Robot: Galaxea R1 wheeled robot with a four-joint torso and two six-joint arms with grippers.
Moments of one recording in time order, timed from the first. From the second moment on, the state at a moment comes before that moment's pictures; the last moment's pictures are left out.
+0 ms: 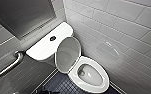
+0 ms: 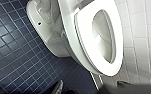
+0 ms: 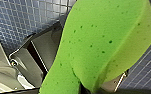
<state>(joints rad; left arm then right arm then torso) 0.70 2.09 -1.29 -0.06 -0.05 -0.34 -1.05 2.11 -1.52 -0.18 -0.25 0.73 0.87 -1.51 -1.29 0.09</state>
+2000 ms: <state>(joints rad) 0.40 2.08 -1.36 -0.06 0.01 -0.81 -1.59 2.45 -1.99 -0.48 0.51 0.70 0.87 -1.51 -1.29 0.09</state>
